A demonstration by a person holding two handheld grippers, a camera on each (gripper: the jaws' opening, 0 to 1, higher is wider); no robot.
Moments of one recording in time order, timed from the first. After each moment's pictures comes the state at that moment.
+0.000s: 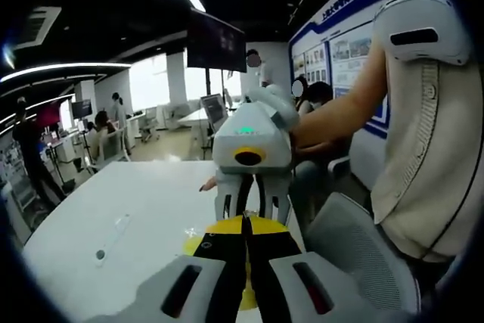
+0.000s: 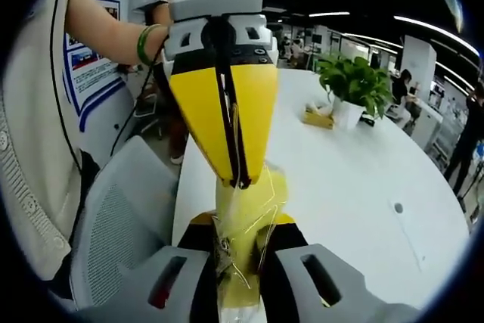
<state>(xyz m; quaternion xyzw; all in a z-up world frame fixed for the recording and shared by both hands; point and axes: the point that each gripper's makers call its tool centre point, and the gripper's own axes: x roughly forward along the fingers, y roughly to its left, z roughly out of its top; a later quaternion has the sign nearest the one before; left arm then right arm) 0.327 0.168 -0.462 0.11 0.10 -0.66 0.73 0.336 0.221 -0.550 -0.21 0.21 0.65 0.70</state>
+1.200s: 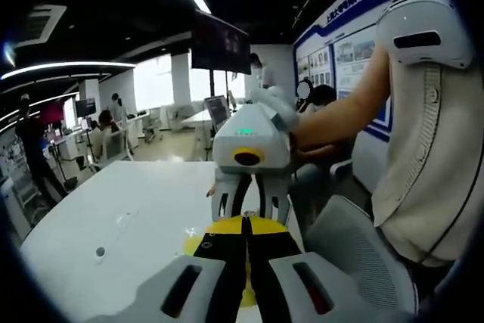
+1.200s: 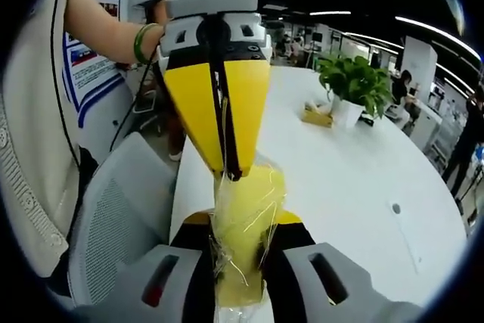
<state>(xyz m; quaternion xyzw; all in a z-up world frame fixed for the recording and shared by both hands) 0.326 0.170 -0.461 0.10 0.10 -0.66 0.74 0.338 0.221 -0.551 -0.22 0.21 0.65 0.70</state>
